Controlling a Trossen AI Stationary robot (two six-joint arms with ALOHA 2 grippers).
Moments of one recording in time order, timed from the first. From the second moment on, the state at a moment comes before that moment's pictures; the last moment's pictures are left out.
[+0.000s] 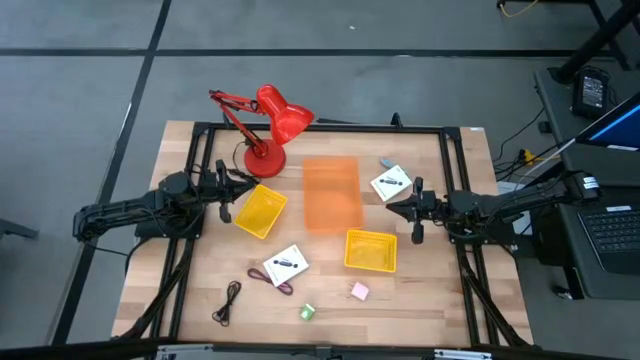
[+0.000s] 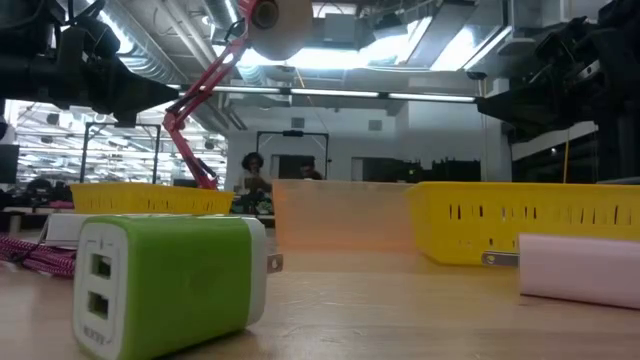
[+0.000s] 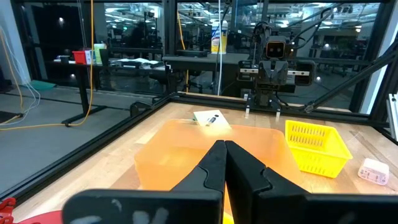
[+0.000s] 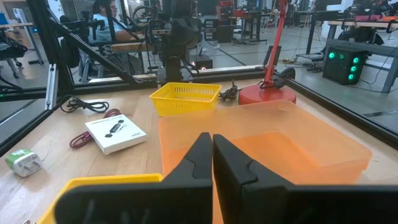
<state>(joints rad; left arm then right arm) 0.25 0.01 0.01 0.03 -0.01 -0.07 0.13 0.61 0.01 0.56 0.26 0.07</state>
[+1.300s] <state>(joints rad) 0.25 0.01 0.01 0.03 -0.03 -0.04 0.13 0.61 0.01 0.56 0.26 0.07</state>
